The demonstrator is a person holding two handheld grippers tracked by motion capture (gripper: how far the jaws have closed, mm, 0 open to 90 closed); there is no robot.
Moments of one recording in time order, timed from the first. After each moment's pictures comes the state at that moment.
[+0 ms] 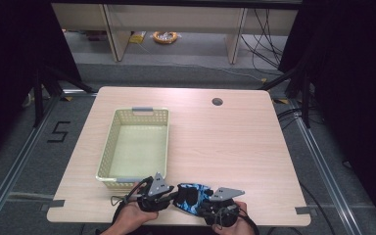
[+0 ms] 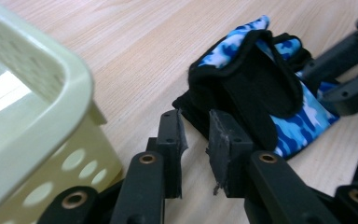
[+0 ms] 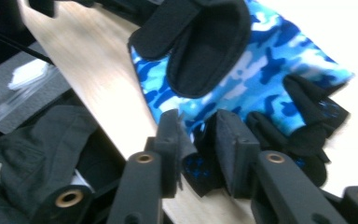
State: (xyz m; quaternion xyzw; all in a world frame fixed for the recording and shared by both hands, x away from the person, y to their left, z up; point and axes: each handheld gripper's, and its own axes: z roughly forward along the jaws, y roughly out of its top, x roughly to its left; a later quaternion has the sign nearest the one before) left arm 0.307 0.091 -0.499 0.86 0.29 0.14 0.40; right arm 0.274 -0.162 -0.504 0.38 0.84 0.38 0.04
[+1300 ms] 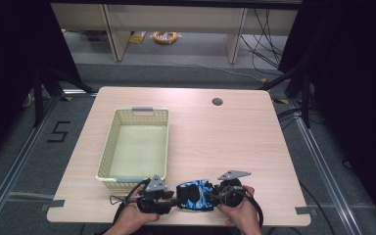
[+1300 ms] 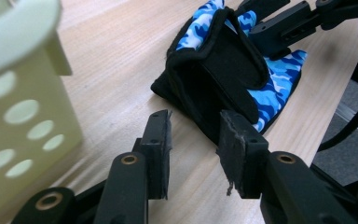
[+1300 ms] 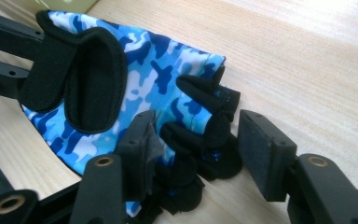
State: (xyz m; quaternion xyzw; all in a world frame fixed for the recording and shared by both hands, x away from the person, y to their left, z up) left arm 0.306 0.088 -0.509 0.84 0.35 0.04 0.42; right arm 0.319 -0.181 -0.500 0.47 0.82 0.32 0.05
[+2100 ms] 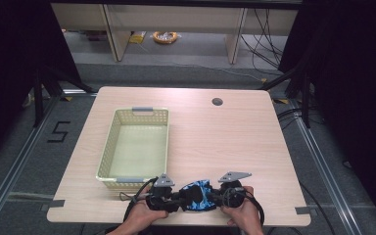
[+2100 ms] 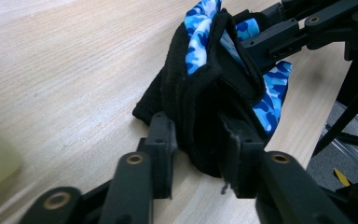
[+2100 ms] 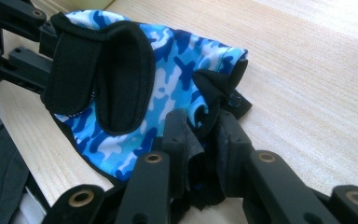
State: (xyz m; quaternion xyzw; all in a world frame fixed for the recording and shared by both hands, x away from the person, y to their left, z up) left arm 0.315 0.067 -0.516 0.83 0.38 0.00 0.42; right arm 0.319 -0.186 -0.506 0.43 0.83 0.36 0.04
